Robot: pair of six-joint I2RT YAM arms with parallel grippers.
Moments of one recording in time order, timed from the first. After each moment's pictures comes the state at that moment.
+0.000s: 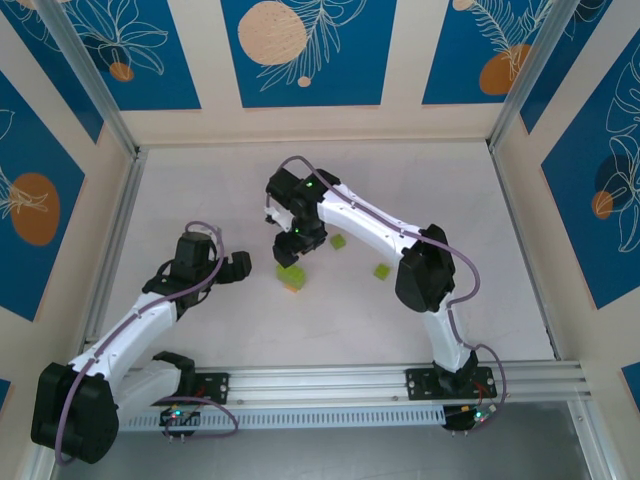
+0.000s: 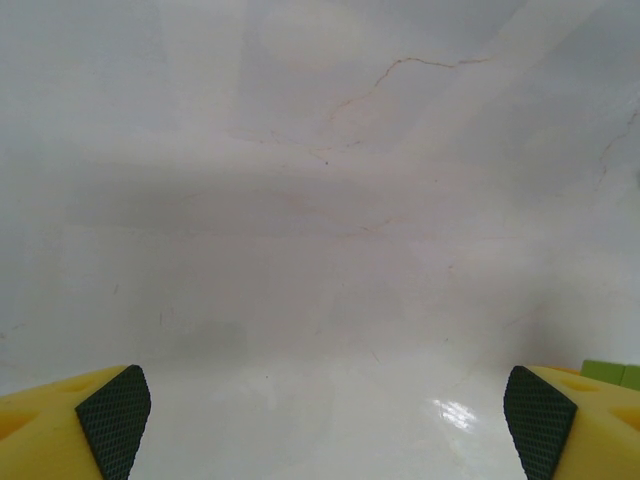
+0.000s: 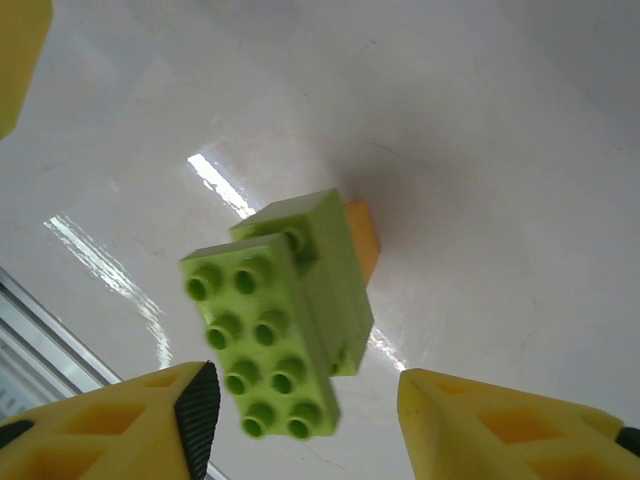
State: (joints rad) left arm -0.29 1.00 0.54 -0.33 0.02 -0.38; right arm 0.85 2.10 2.02 -1.33 -0.19 0.09
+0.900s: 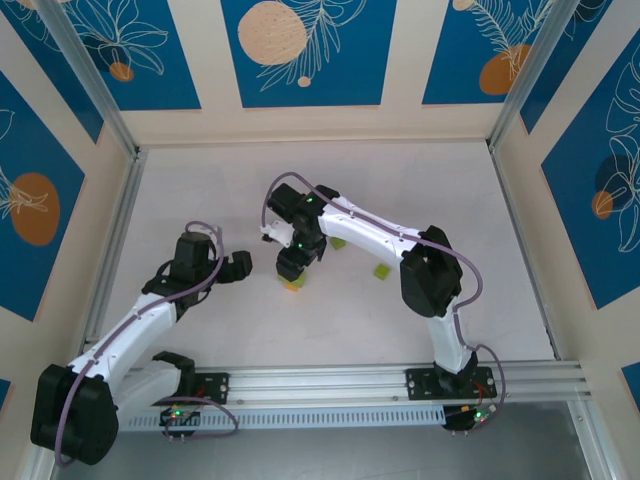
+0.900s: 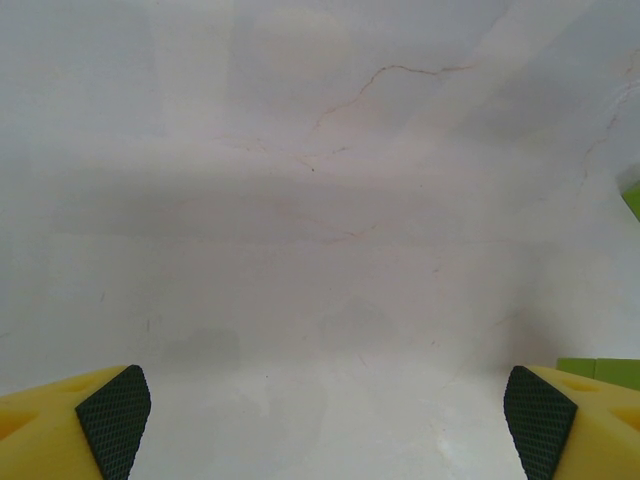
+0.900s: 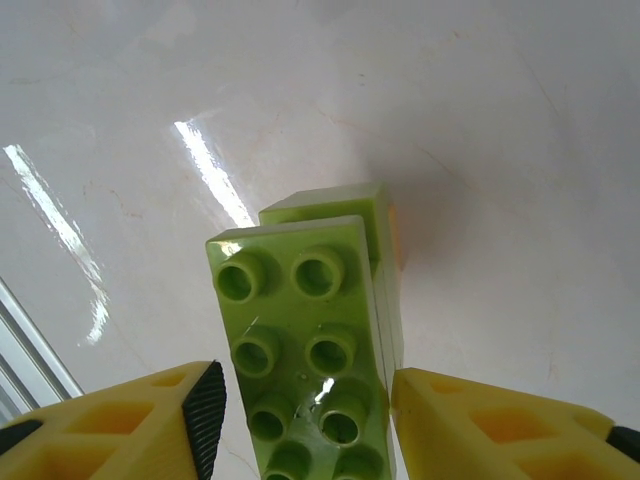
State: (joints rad) left arm -0.29 0.99 0.53 -0.31 0.04 -0.38; right arm 0.87 2.05 1.82 -1.17 -0.22 -0.13
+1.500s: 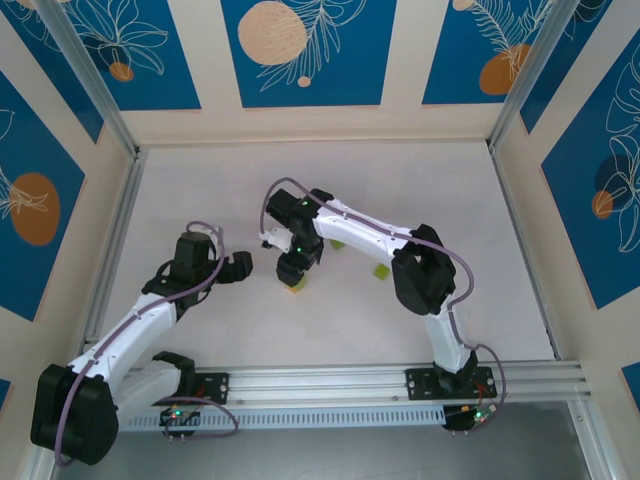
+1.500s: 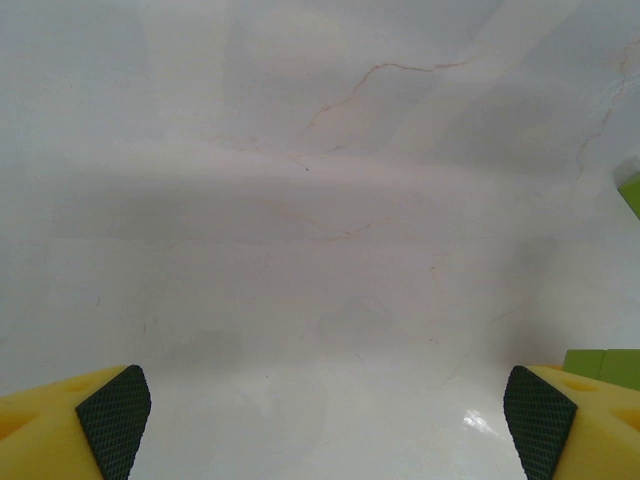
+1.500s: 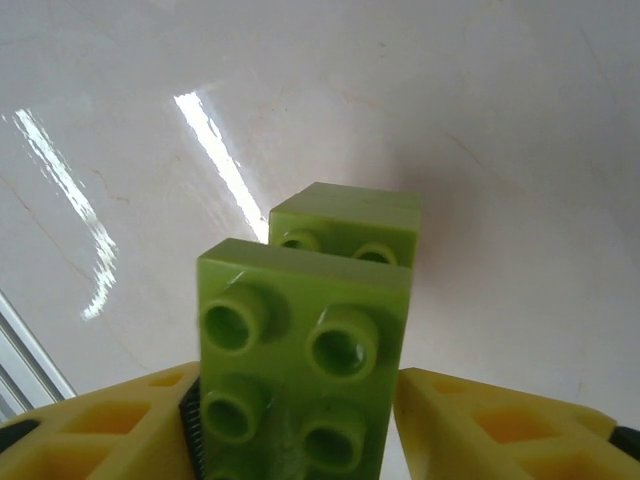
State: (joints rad) left arm -0.29 0.99 0.53 -0.31 0.04 -0.37; right arm 0.87 2.10 1.82 -1.19 -0.23 -0.16
